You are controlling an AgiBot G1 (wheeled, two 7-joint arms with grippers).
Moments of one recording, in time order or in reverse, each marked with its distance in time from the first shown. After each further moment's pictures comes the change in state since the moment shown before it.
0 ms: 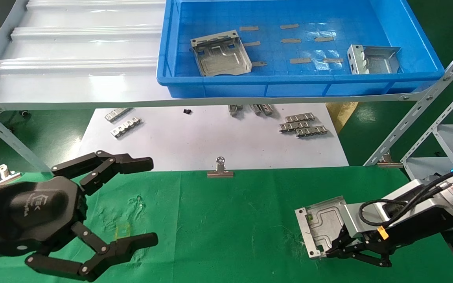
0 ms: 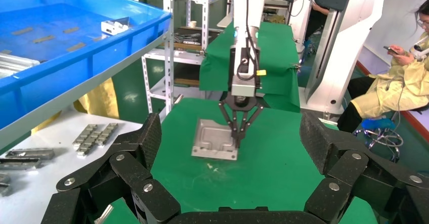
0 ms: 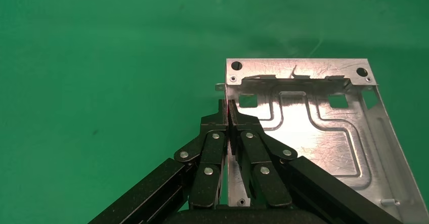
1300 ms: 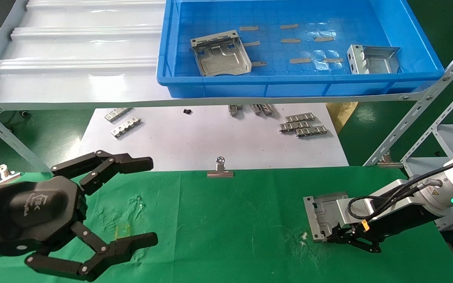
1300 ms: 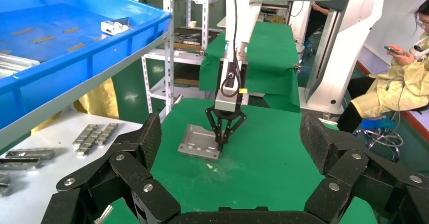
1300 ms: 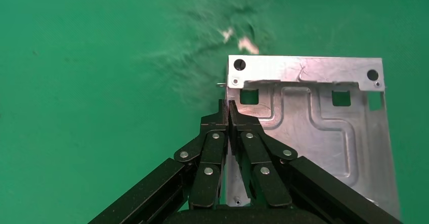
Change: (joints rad) left arm 0.000 0.000 0.000 0.000 0.000 0.000 0.000; right arm -0.060 -0.136 -0.023 -0.315 -0.012 0.090 -0.162
